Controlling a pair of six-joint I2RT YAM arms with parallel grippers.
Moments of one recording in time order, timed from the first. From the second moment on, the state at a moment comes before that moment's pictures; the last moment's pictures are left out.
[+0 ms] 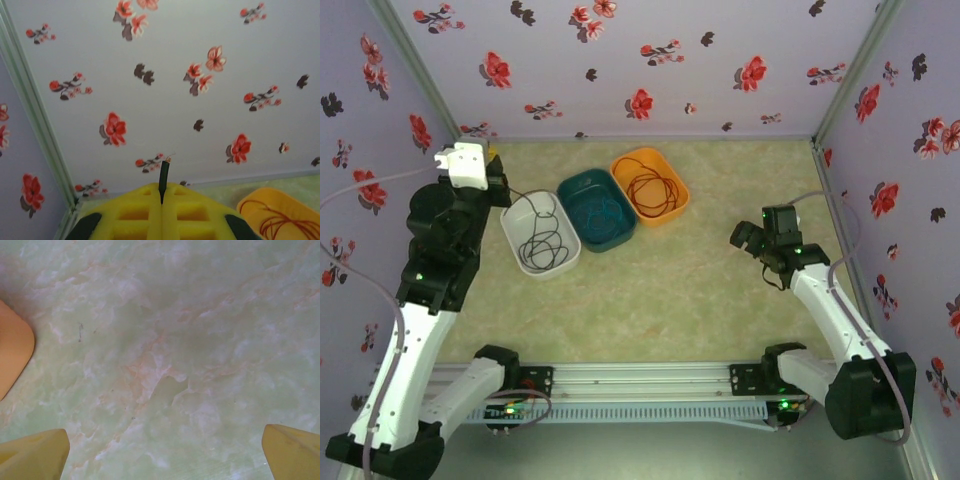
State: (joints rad) left arm -0.30 0.84 1.14 -0.28 -0.23 0.09; right arm 0.17 1.06 0.76 -0.61 0.10 0.61
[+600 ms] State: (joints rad) left arm -0.27 0.93 1.07 -0.28 -0.17 0.10; right arm 0.17 1.03 0.76 -0.62 0.09 0.61
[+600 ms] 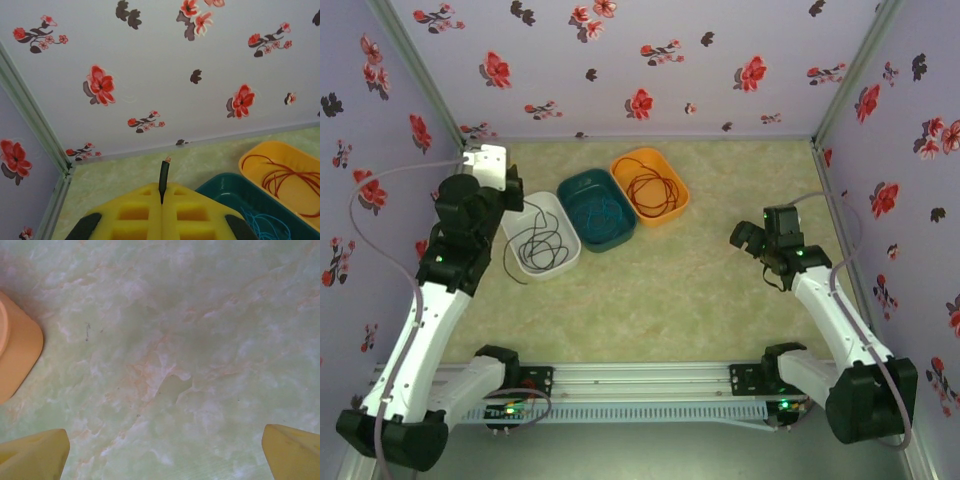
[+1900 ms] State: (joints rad) left arm -0.27 1.25 1.73 -0.88 0.06 0.43; right arm 0.17 1.01 0.75 -0.64 0.07 0.61
